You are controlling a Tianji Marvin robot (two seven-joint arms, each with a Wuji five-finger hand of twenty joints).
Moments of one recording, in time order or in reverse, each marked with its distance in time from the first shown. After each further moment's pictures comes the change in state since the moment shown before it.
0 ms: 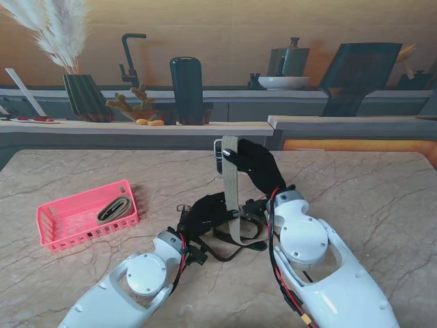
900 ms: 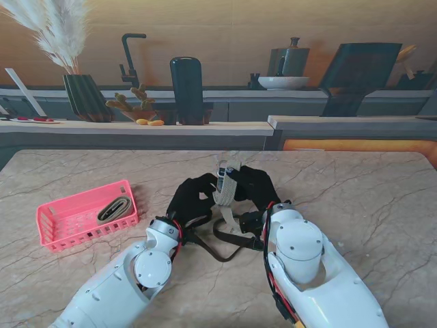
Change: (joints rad) left arm -0.095 -0.032 0.004 0.163 0.447 -0.060 0.362; right arm -0.041 -0.050 0.006 0.001 0.233 0.267 -0.066; left_hand -0.003 -0.006 0.025 -0.005 -0.102 0.123 0.075 -0.027 -0.032 0.013 0.167 0.035 -0.009 0.028 0.103 0.040 -0.019 0.014 0.079 0.021; right_hand 0.000 -0.010 0.037 0.000 0.050 0.092 0.033 -0.002 -0.094 0.077 0.255 0.112 -0.046 0.052 0.399 0.242 0.043 -0.080 0.312 0.121
